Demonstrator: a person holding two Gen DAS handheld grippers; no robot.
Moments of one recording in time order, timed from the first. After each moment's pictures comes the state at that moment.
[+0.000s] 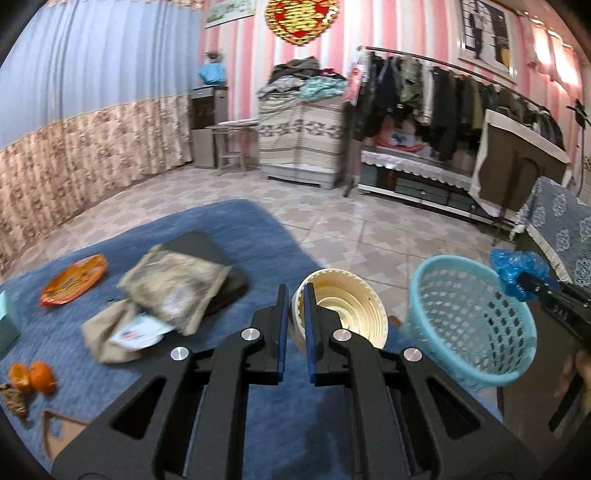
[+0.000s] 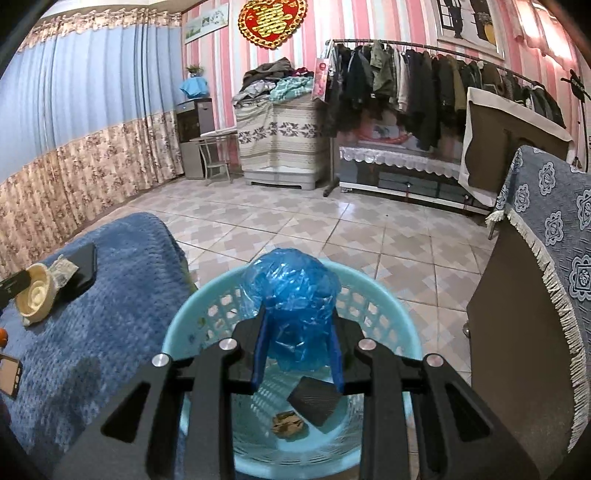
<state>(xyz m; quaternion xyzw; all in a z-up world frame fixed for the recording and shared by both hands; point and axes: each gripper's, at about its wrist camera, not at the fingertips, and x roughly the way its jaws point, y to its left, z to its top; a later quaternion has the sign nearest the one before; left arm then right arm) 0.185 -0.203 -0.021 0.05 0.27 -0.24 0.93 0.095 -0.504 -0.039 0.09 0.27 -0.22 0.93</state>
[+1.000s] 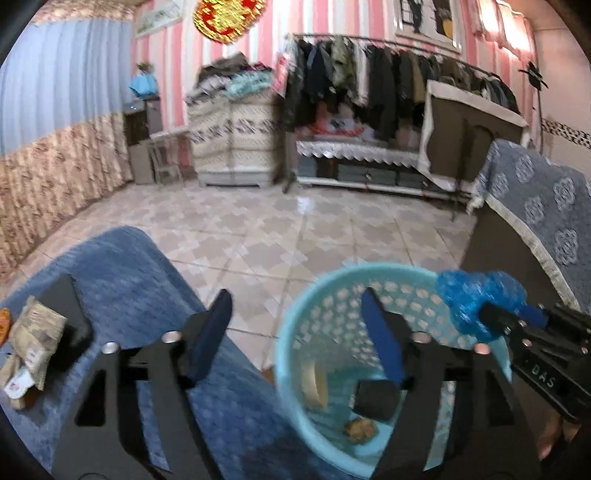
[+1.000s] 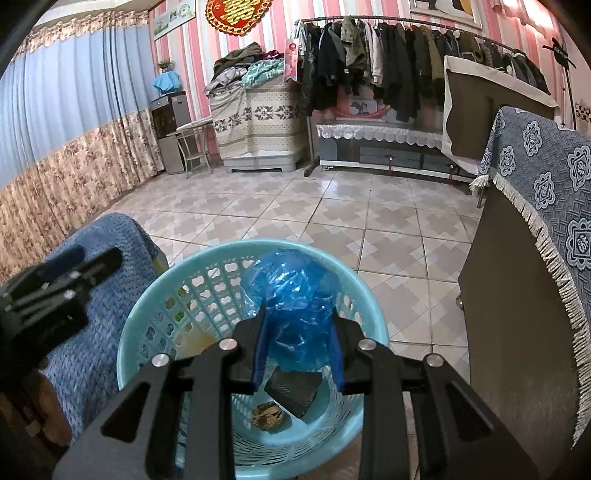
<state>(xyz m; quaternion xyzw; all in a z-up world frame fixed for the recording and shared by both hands) 0.187 -0.364 -0.043 0.09 0.26 -0.32 0.91 0.091 -0.546 -0.060 0.14 0.29 -0.25 0.91</state>
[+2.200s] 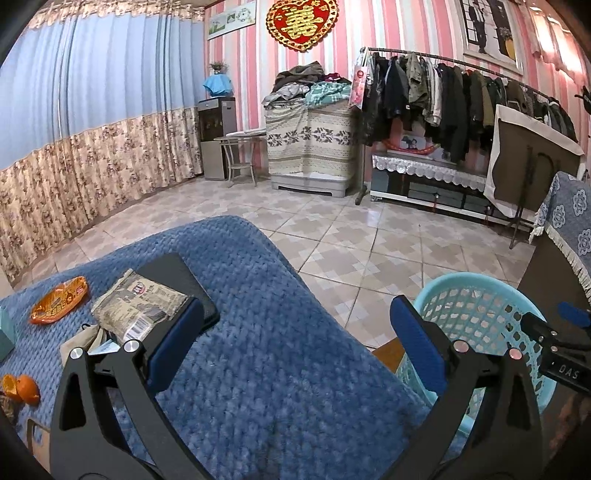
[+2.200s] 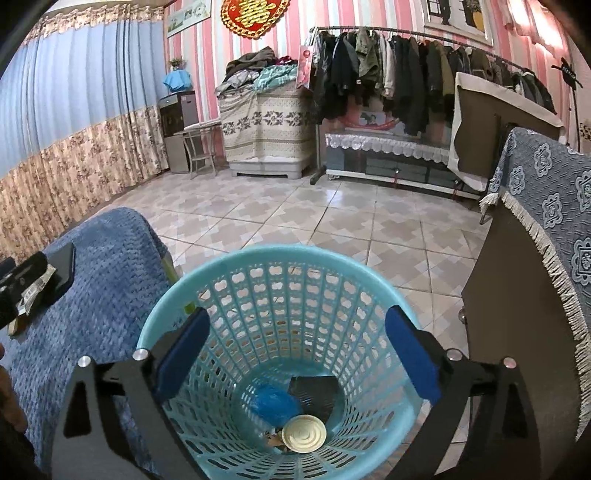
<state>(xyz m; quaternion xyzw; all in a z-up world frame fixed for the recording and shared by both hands) 0.206 -0.261 -0.027 0.06 0.25 -0.20 0.95 0.110 -0.514 -0.058 0.10 0.29 -0.25 0.92</state>
